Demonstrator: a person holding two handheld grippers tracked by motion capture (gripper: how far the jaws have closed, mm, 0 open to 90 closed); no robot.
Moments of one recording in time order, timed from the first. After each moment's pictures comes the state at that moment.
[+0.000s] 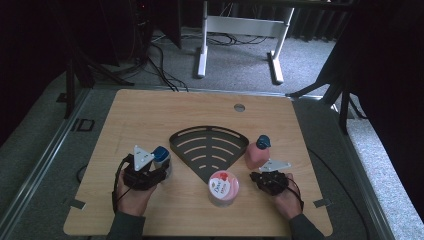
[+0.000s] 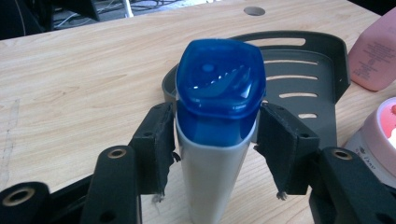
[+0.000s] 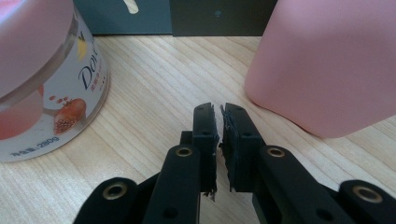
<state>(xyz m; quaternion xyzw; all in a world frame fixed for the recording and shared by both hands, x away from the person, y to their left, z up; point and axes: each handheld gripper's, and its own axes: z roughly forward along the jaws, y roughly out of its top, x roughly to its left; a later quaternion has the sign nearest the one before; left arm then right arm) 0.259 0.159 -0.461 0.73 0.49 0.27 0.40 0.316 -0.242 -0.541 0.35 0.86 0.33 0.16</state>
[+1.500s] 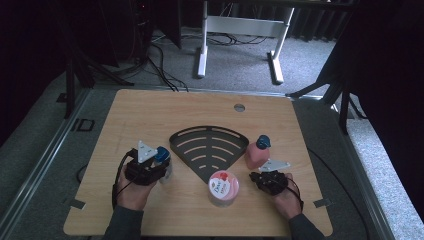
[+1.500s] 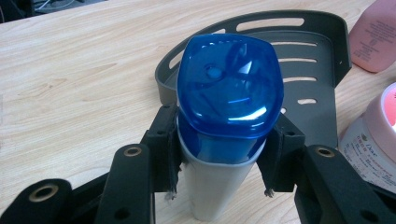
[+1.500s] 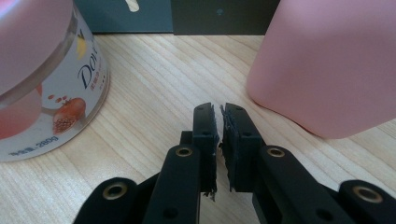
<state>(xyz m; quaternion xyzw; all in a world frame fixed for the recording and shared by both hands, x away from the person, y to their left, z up) 0.273 0.158 -0.459 0.76 0.48 0.24 0.37 0.317 -0.241 -0.542 0.35 0.86 0.33 0.16</state>
